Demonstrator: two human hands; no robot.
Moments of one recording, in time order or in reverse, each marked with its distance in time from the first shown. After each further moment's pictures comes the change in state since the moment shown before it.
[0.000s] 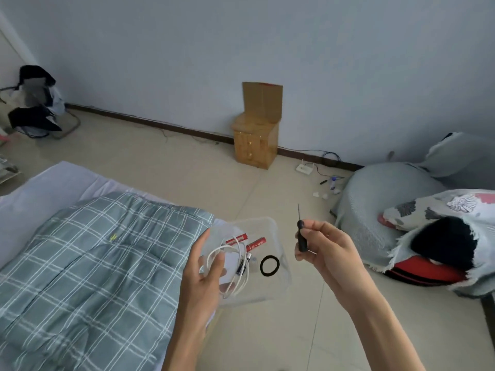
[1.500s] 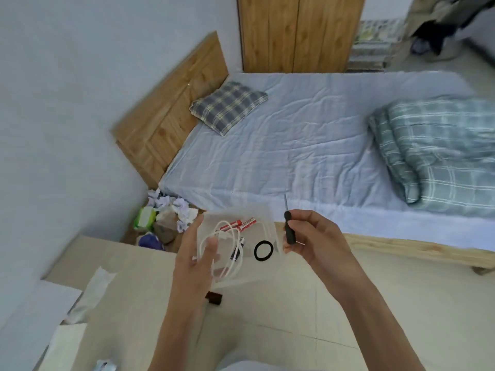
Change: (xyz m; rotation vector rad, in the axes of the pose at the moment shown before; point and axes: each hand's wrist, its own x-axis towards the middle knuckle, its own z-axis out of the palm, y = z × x) left_hand -0.944 -0.188 -0.285 -0.206 1.327 -0.109; right_hand -0.778 0.272 0.145 -0.369 -1.256 0.584
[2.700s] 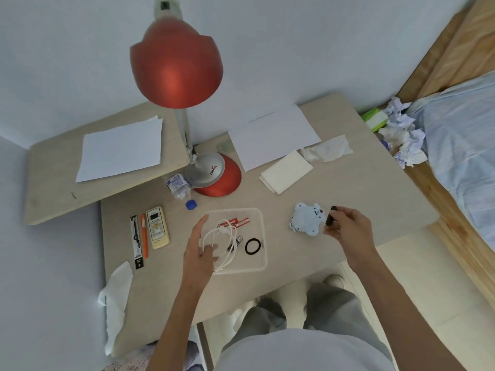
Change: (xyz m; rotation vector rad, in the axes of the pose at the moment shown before) left_hand -0.312 -0.263 -0.401 0.005 0.888 -0.493; right_hand -0.053 0.382 0.300 -0.653 -0.341 0.390
